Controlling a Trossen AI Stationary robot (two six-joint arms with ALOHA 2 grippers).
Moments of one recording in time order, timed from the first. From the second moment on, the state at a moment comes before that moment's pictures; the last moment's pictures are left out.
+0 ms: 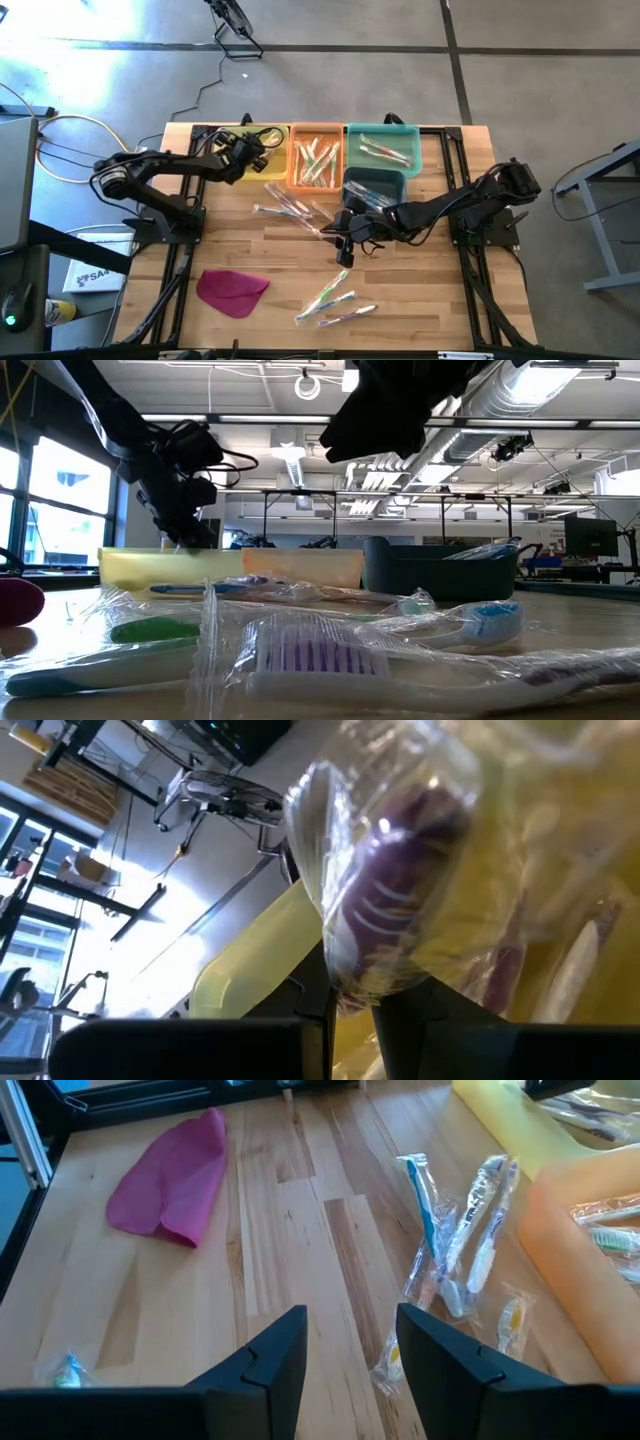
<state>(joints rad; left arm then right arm) 0.59 1.39 0.56 0.07 -0.85 0.07 0.24 1.62 1.04 -0.03 0.28 0.35</state>
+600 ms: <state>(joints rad) 0.58 1.40 0.56 0.13 -0.77 0.04 0.24 1.62 1.04 -0.03 0.28 0.35</state>
